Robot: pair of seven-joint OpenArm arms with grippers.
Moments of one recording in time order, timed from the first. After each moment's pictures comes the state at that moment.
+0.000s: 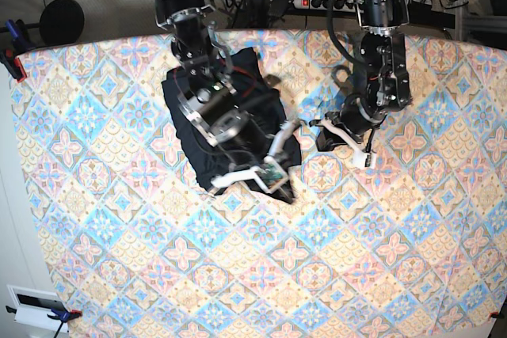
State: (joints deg) left arm -0.4 -5.5 -9.6 77.7 -31.9 -23.7 43.6; right arm 0.6 -6.8 -17.0 105.2 -13.0 24.3 -25.8
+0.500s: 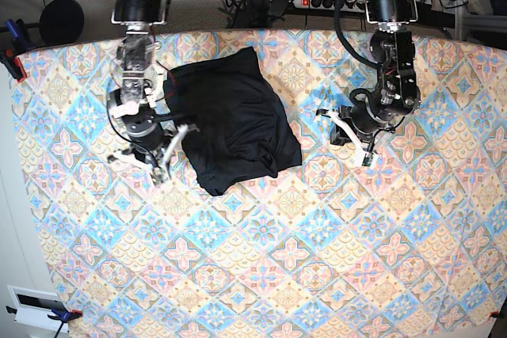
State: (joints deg) left arm 0.6 -7.1 -9.5 84.1 -19.6 -24.5 49.1; right arm 0.5 2.2 6.7 90.9 -13.8 23.9 -35.3
